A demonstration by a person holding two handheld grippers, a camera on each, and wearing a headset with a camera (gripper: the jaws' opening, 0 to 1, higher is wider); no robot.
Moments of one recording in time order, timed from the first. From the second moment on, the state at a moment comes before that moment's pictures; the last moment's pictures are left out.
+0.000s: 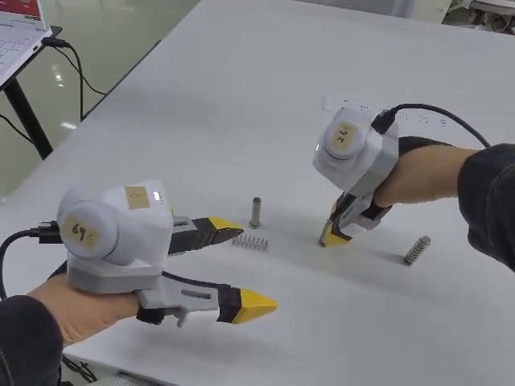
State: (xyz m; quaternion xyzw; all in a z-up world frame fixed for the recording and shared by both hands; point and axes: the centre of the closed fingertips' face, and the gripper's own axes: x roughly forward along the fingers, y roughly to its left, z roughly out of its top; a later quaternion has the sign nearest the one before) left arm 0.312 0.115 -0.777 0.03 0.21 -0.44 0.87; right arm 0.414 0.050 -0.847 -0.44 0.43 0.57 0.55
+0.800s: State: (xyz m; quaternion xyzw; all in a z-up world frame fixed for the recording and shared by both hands) left arm 0.311 0.114 -0.776 0.03 0.21 -0.44 0.87; right arm 0.417 0.052 -0.841 -0.43 0.41 0.57 0.56
